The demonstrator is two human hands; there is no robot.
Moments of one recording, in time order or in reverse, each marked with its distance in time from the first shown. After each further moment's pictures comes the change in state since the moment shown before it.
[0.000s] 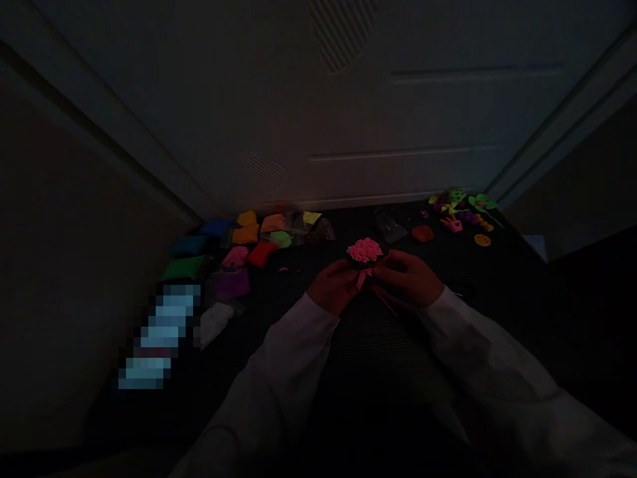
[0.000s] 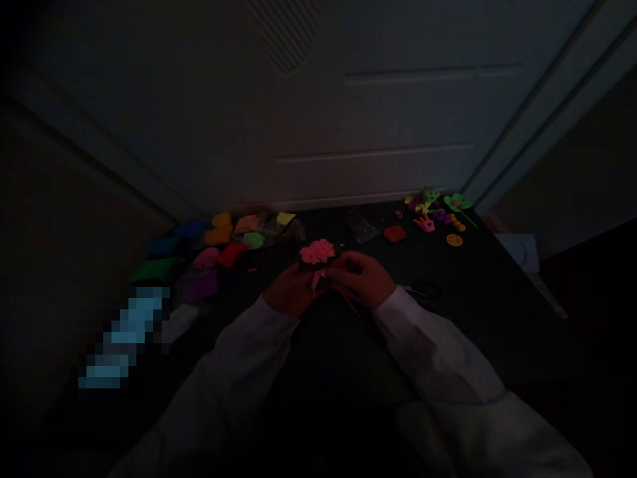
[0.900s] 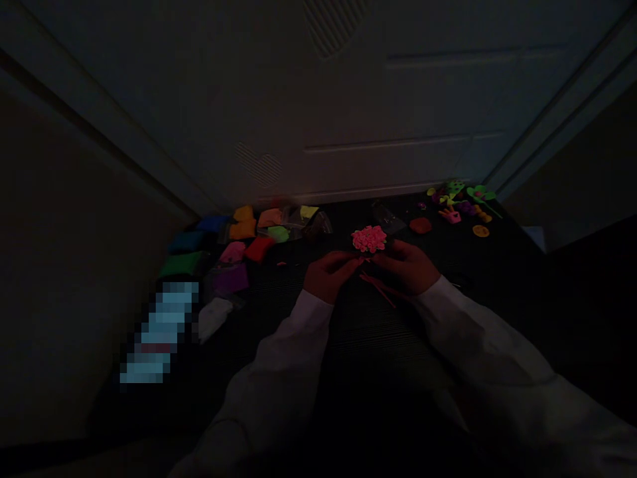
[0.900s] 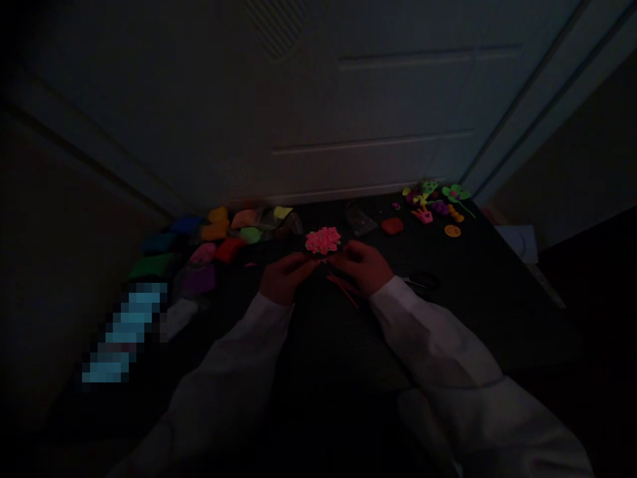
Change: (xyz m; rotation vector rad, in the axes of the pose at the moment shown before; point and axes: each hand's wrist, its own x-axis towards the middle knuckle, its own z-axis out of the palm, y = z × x) left_hand -0.002 0.004 0.001 0.749 0.163 0.453; right_hand 0.004 0.010 -0.005 -0.001 0.041 -0.050
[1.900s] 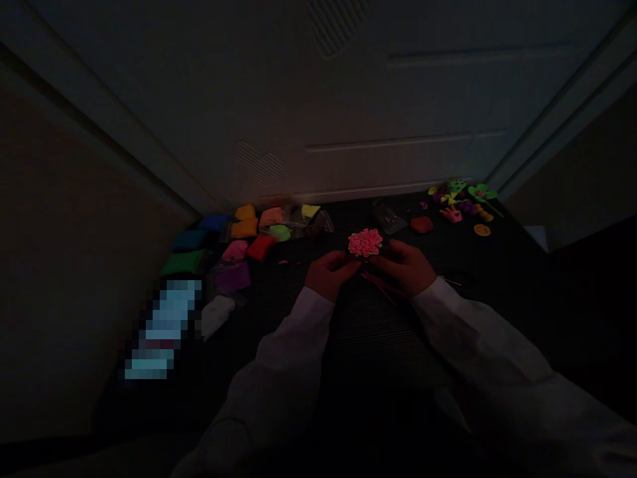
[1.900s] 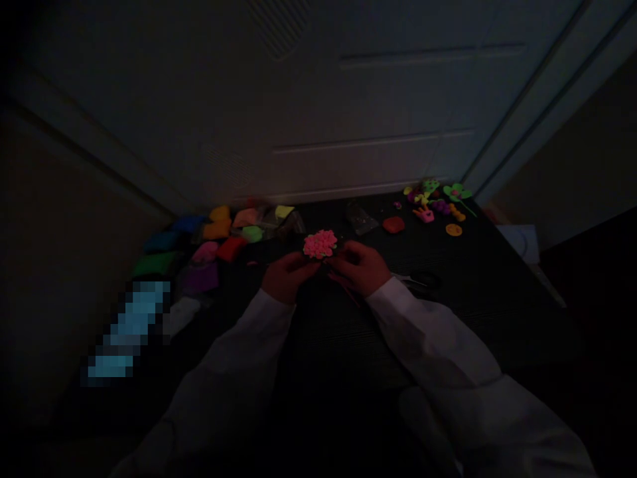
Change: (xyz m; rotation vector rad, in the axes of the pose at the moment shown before) left_hand 0.001 0.000 0.000 -0.018 -0.008 -0.146; right_hand -0.002 -0.003 0.005 -0.215 0.045 -0.067
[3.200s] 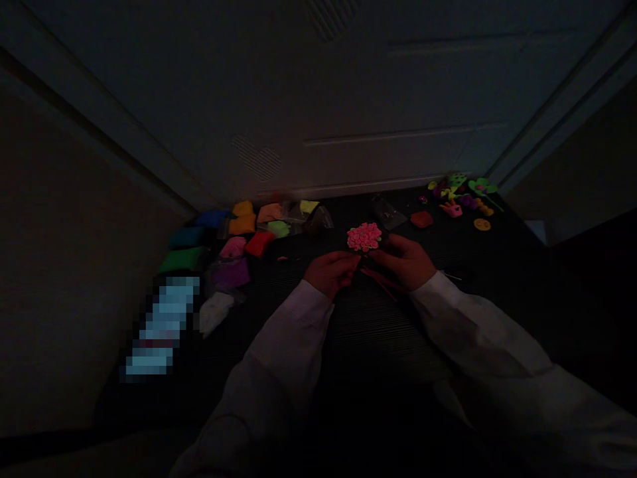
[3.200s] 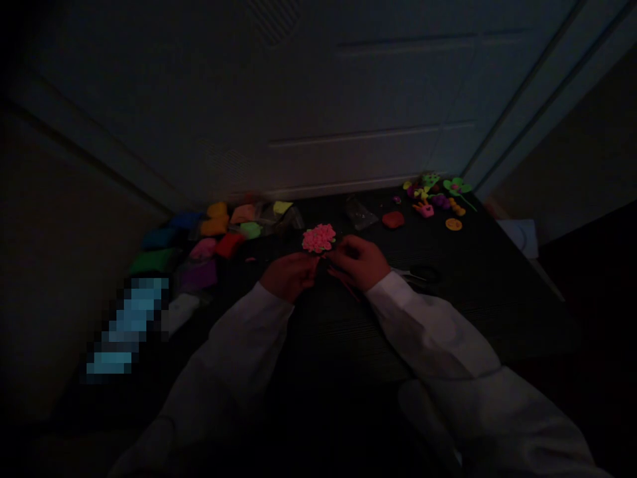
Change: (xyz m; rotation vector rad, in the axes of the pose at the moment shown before) left_hand 0.005 -0.004 -0.003 -0.303 -0.154 -0.361; right_hand 0.001 0.003 -0.001 -0.057 0.023 -0.004
